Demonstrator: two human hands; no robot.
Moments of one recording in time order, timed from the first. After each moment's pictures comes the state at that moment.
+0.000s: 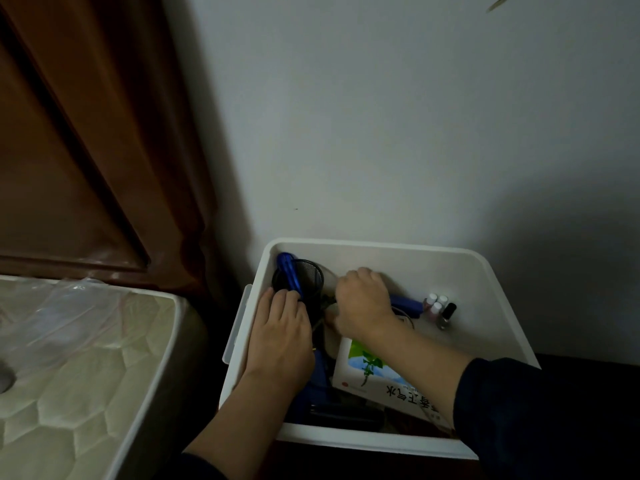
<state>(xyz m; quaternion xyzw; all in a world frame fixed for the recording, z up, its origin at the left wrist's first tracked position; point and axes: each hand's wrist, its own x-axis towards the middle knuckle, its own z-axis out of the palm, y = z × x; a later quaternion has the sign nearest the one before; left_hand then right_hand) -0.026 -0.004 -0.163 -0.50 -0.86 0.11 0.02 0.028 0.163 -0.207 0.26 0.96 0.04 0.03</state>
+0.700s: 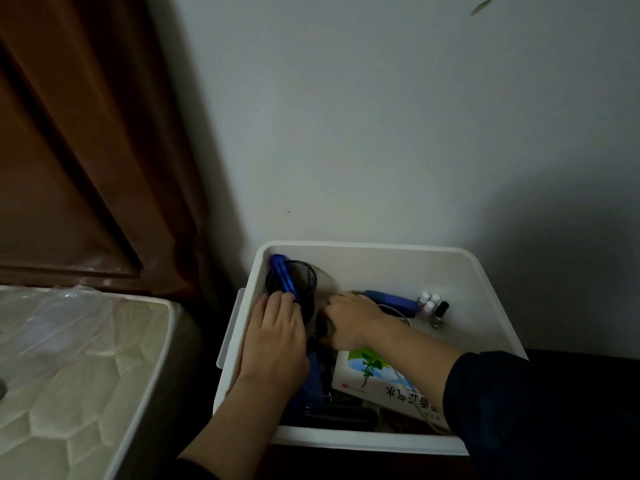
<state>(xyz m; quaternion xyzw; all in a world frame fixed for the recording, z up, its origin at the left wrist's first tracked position) -0.025 -0.004 -0.169 -0.49 -0.86 0.12 0.02 0.034 0.174 -0.219 0.18 0.96 -0.11 0.19</state>
